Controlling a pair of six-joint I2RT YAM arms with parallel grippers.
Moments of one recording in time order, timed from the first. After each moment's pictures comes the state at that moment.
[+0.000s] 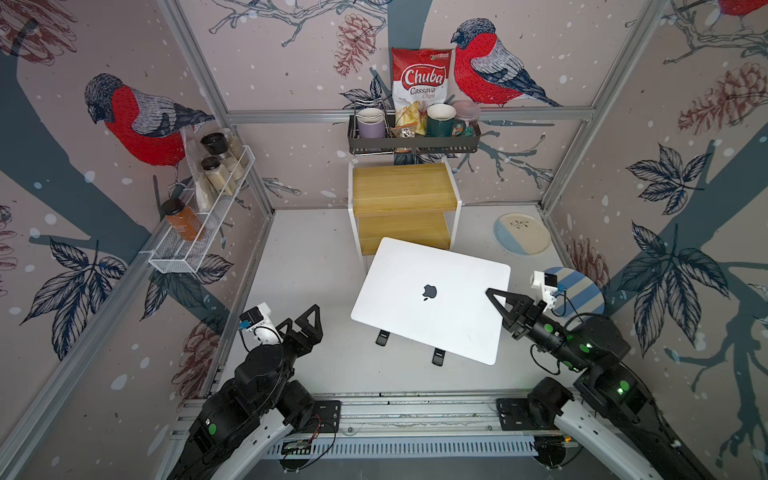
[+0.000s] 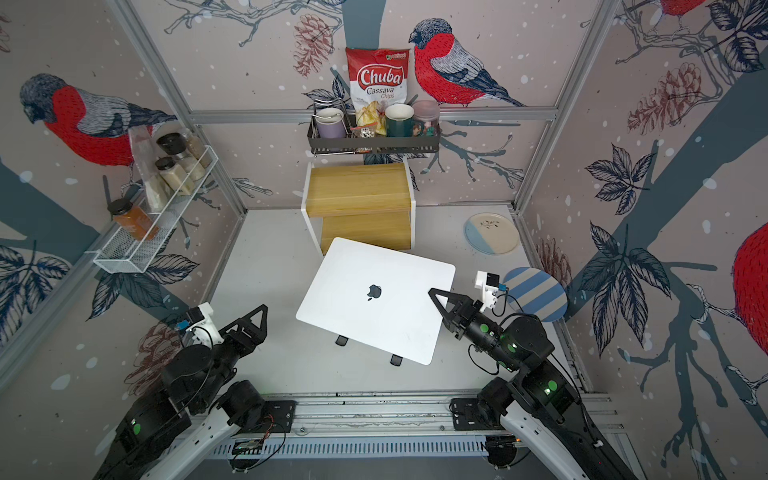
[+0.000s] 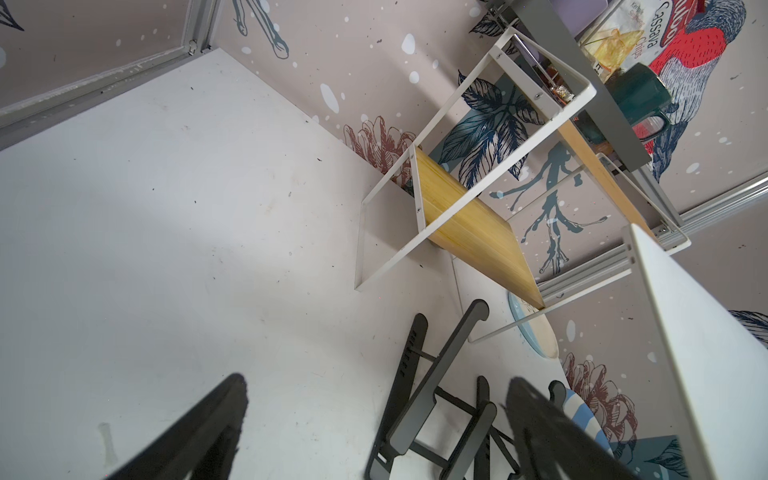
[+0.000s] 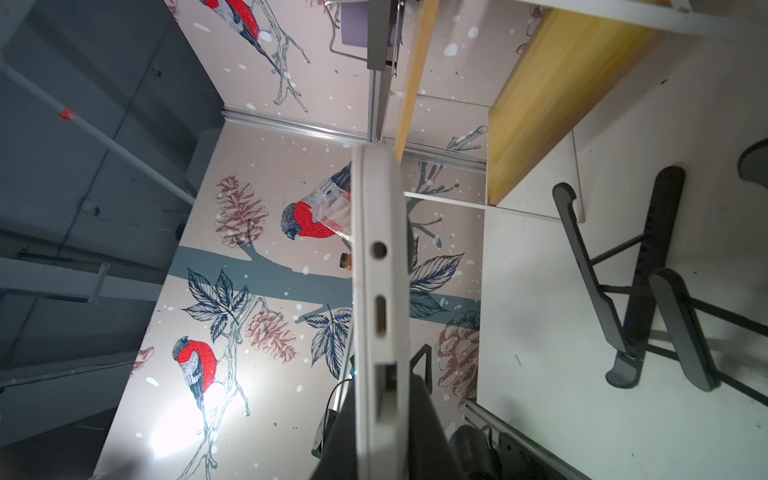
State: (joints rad) left arm -0.70 0.09 0.60 -0.84 -0.50 -0.86; right arm 0.67 0.32 0.61 -0.20 -0.23 1.39
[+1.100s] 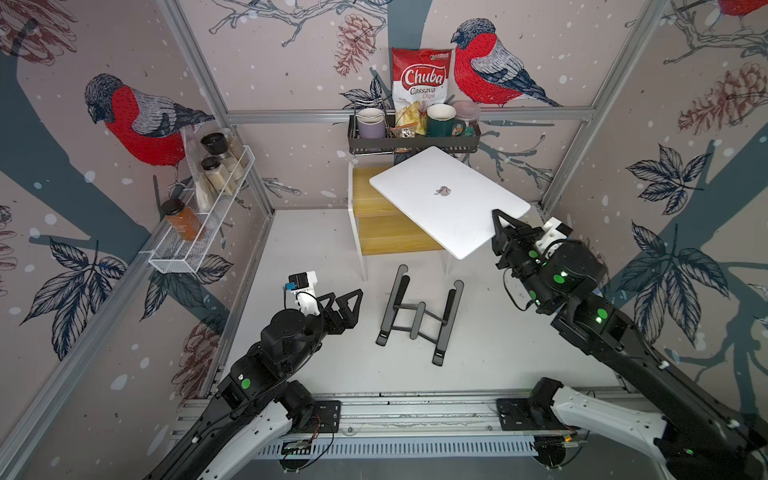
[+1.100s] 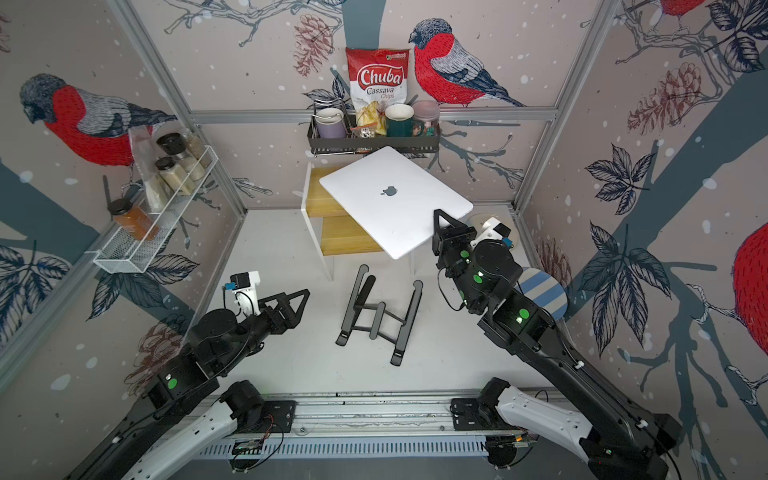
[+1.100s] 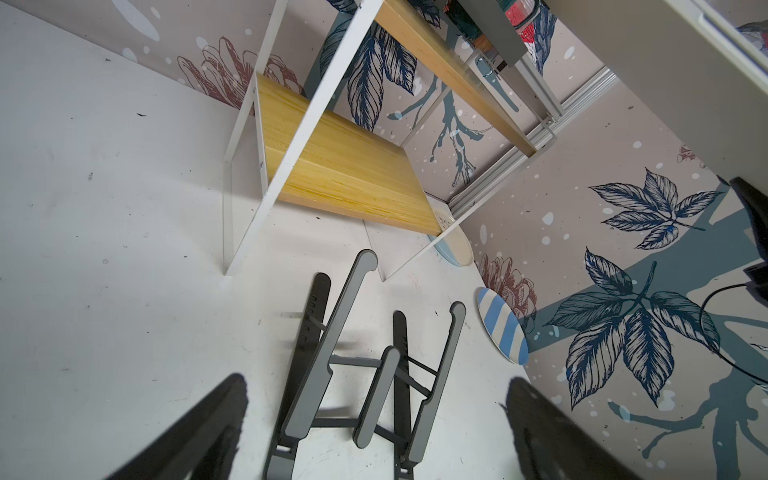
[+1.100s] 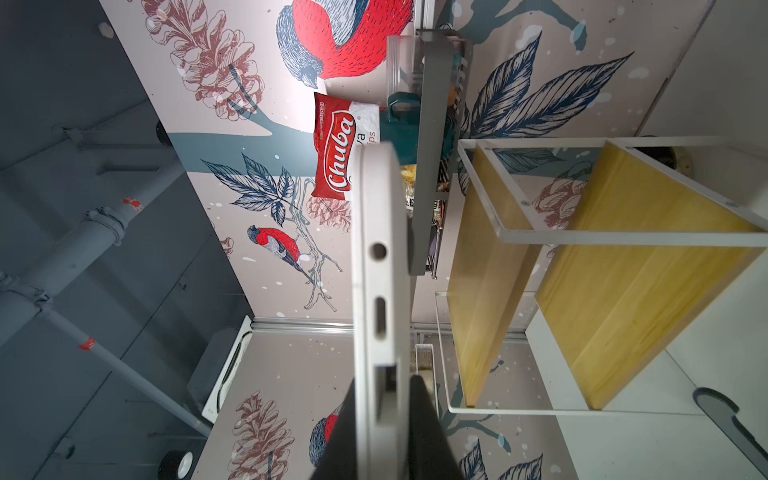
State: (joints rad) left arm -0.70 0.42 0.66 -0.49 -0.16 -0.73; right arm 0.85 0.95 1.17 -0.13 0.52 1.48
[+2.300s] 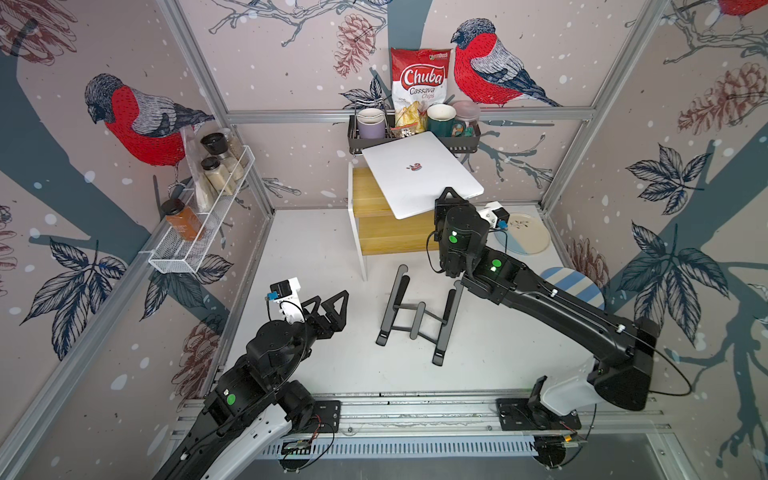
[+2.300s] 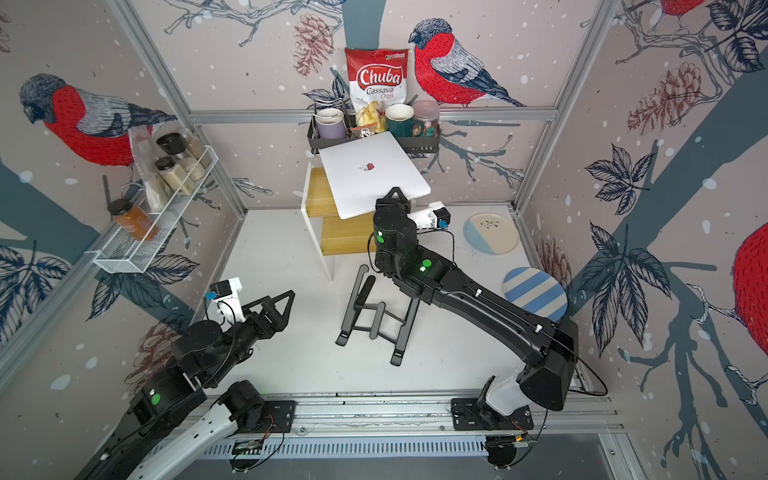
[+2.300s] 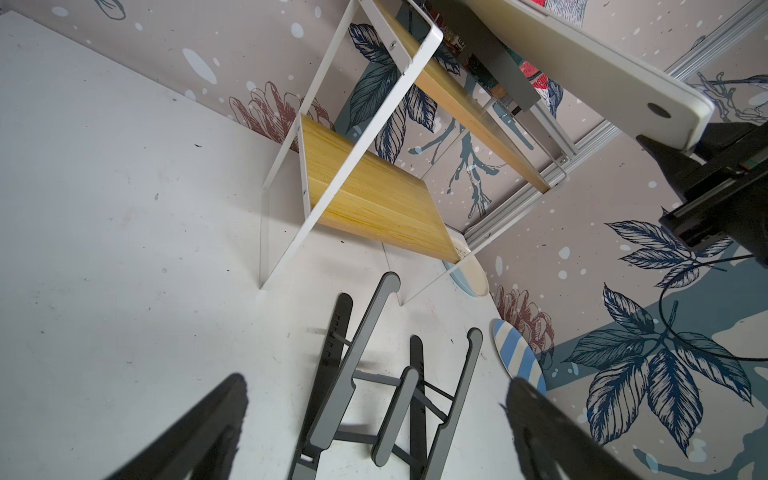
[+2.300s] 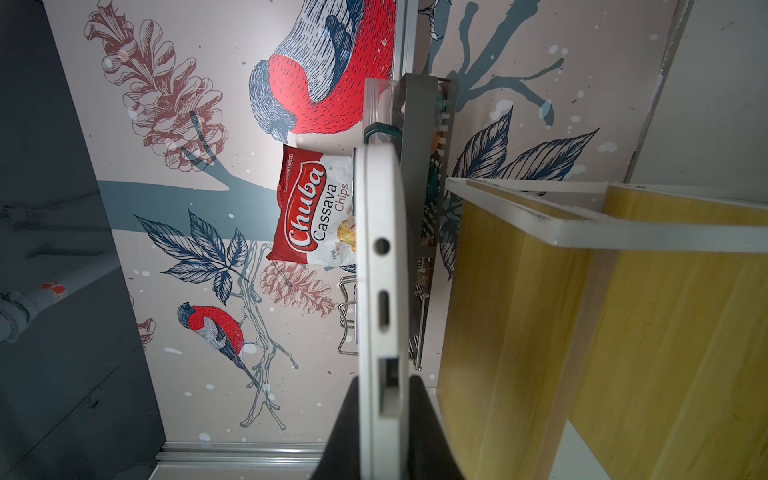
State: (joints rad) left arm -0.70 0.32 0.67 -0.57 -0.27 -0.73; right arm 1.00 1.48 1.51 0.00 0.99 1.46
